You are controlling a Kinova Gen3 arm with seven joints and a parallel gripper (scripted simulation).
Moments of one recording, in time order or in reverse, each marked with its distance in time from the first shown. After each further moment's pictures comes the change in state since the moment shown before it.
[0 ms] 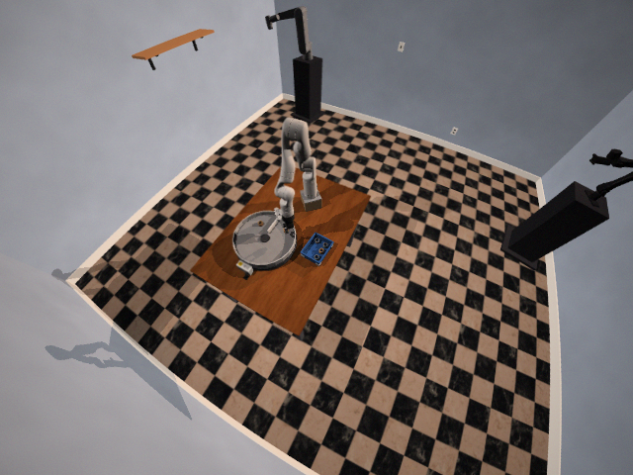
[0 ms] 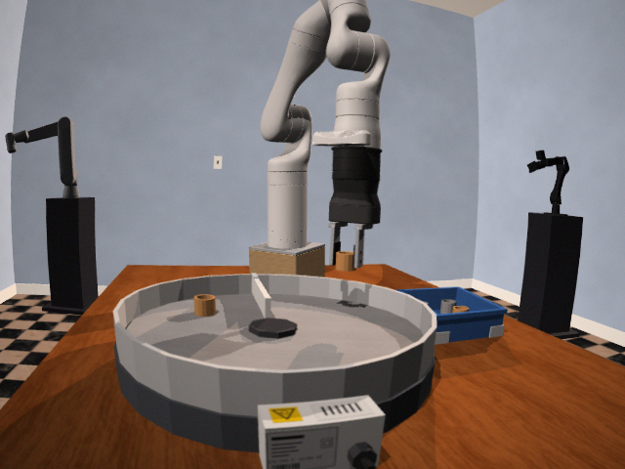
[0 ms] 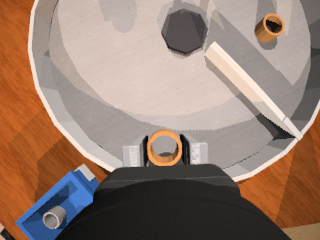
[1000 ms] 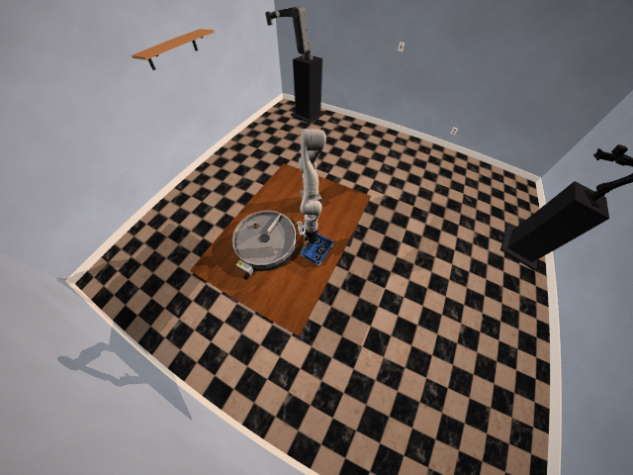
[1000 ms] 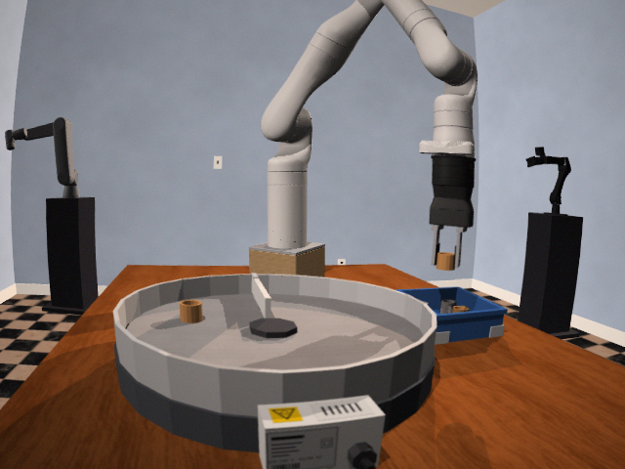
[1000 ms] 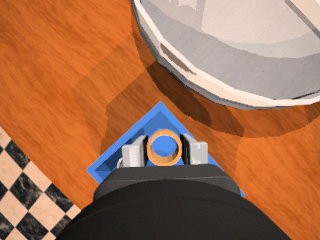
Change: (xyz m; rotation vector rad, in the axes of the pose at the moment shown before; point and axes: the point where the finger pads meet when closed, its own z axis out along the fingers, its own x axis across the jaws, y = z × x) arm -0.140 0.097 0.000 0.000 -0.002 0.025
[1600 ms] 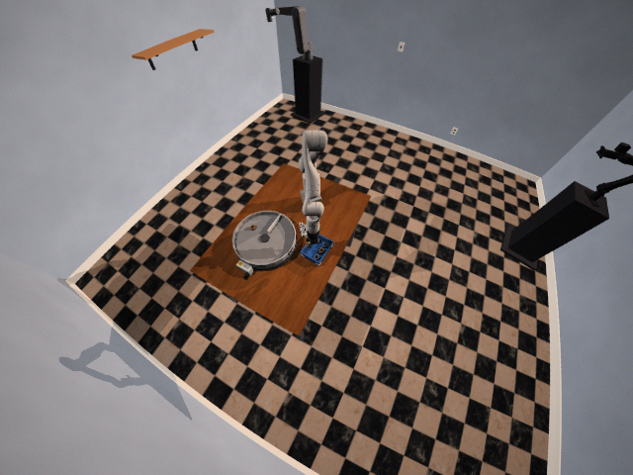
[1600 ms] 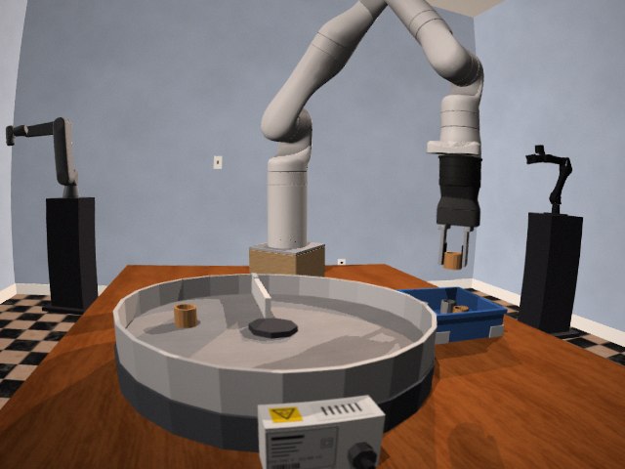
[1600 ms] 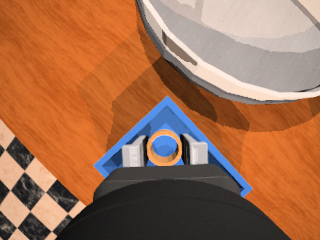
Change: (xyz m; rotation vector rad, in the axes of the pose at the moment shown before) arm -0.011 0.007 -0.001 -0.001 0.001 0.012
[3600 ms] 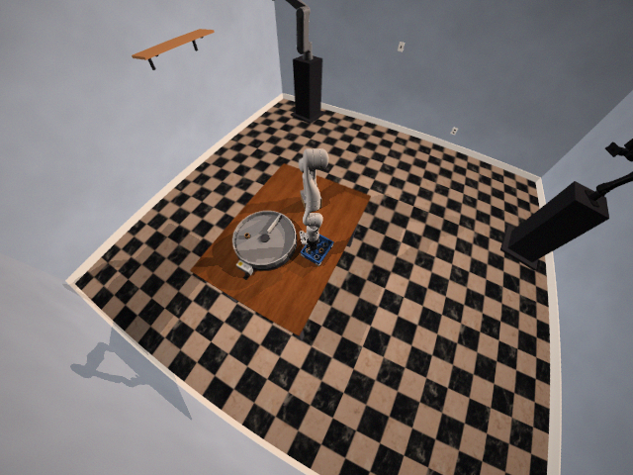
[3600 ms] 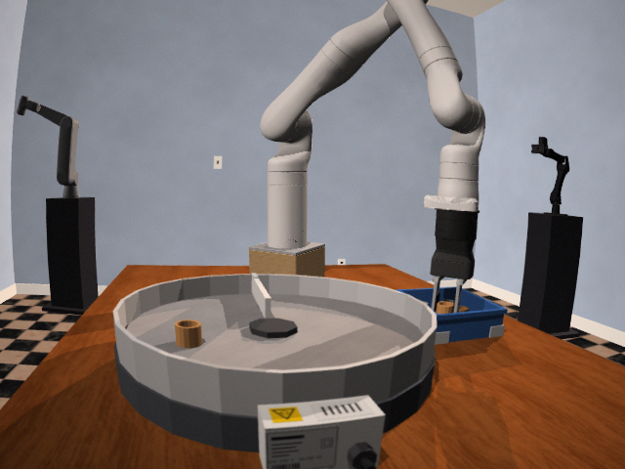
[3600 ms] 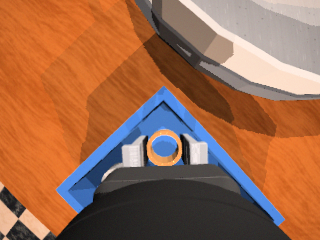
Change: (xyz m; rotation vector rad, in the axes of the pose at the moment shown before) arm 0.005 -0.001 0.088 -0.001 0.014 0.003
